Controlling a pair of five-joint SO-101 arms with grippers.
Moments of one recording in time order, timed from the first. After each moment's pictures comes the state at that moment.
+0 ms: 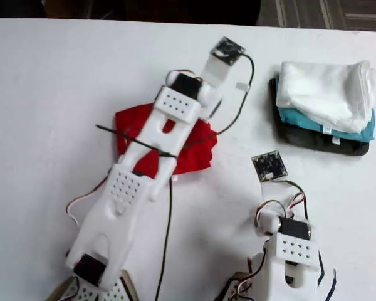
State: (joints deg) left arm 21.1 61.2 -69.4 80.6 -6.4; right arm 9.1 -62.2 87.6 48.1 29.3
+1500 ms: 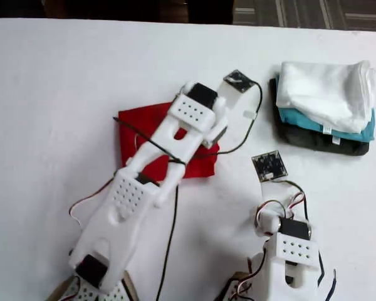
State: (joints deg) left arm 25.8 54.5 -57.9 92.3 -6.5; right arm 9.1 -62.2 87.6 48.1 29.3
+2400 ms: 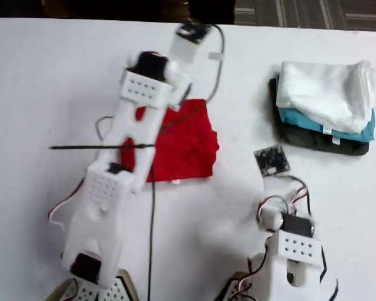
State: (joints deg) left arm 12.0 44.1 -69.1 101.4 -6.5; right arm 9.1 -62.1 80.1 51.2 29.3
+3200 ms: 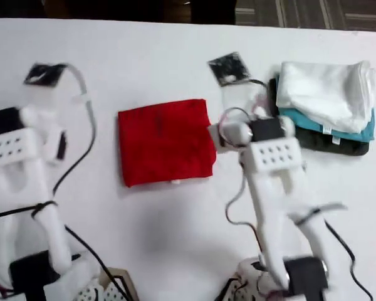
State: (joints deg) left arm -29.0 -18.5 16.7 88.7 -20.7; right arm -17.4 -13.6 17.9 68.7 12.6
